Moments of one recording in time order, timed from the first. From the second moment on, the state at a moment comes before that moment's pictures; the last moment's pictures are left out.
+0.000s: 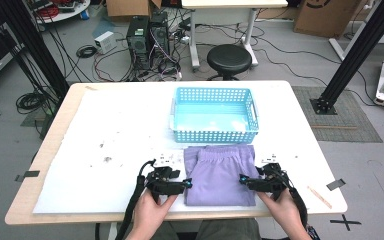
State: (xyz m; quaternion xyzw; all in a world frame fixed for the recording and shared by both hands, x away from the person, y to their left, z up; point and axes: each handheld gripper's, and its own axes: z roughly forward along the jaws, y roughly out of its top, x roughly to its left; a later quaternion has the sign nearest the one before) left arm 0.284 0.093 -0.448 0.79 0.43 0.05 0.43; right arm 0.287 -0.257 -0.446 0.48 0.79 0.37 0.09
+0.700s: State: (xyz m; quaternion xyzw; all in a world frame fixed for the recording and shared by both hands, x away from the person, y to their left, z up) left arm 0.302 0.065 -0.453 0.79 0.40 -0.03 0.46; right arm 0.288 -0.244 -0.446 0.45 0.81 0.37 0.10
